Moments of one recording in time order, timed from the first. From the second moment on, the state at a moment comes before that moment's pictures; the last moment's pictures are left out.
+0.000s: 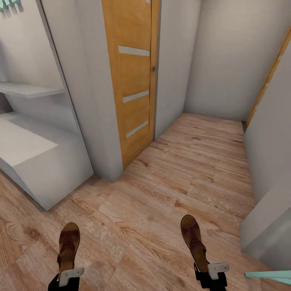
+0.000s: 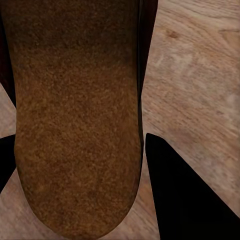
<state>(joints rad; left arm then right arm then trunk) -0.31 0.02 0.52 -0.32 -0.42 -0.44 0.09 -0.36 -0.04 -0.21 -0.21 0.31 -0.58 -0.06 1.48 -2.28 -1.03</state>
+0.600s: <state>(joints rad) -0.31 0.02 0.52 -0.32 -0.42 -0.44 0.09 -0.36 -0.04 -0.21 -0.21 0.30 -0.58 -0.06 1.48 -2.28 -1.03</state>
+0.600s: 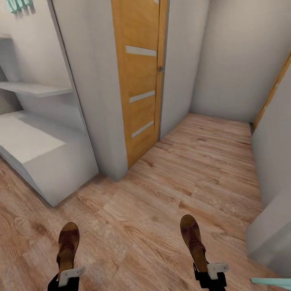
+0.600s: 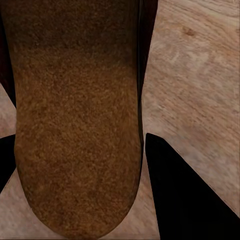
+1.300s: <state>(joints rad) -0.31 0.02 0.53 -0.32 -0.42 -0.46 0.08 -0.36 -0.04 -0.21 -0.21 0.30 -0.58 -0.06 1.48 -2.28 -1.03</state>
